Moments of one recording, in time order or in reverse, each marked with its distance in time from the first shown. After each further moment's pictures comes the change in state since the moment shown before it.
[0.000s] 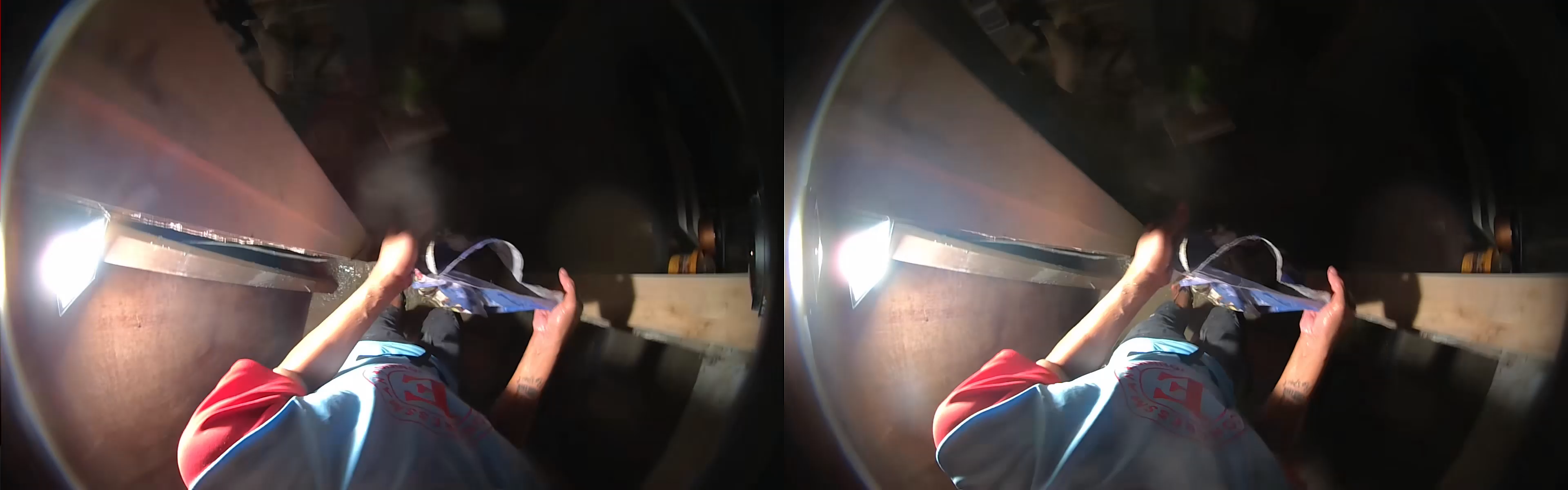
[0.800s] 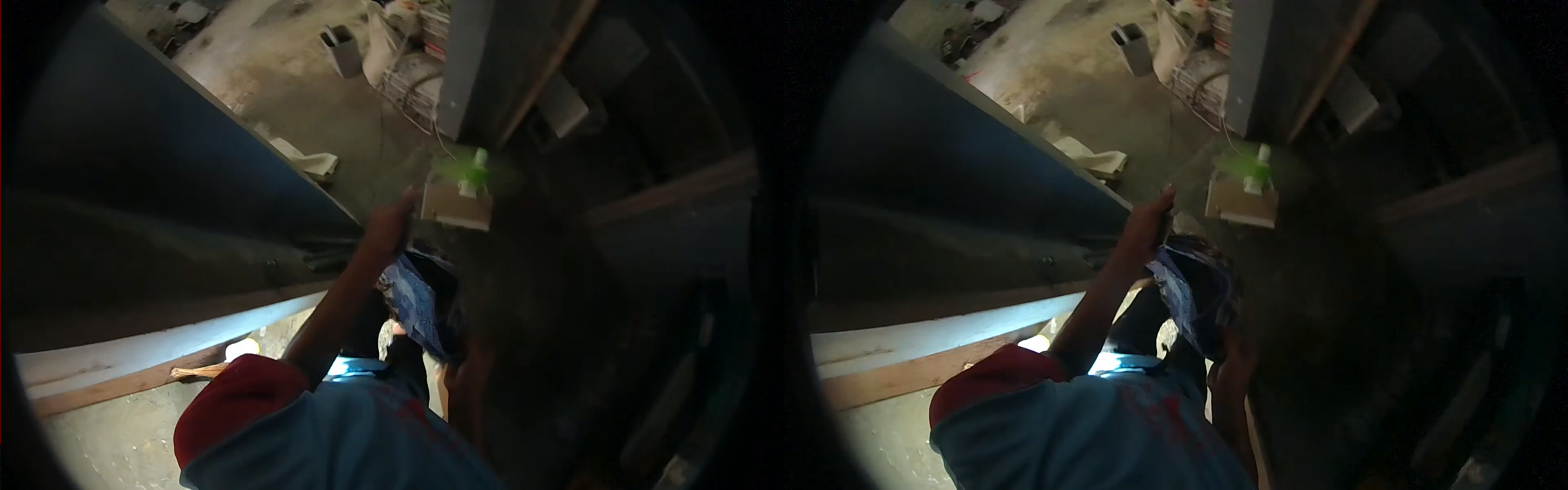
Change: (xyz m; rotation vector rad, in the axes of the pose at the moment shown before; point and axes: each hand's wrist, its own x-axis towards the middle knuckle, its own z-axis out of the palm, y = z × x) left_hand 0.131 0.087 -0.010 -0.086 0.492 0.226; right_hand 0.028 0.045 0.121 -0.395 -0.529 0.421
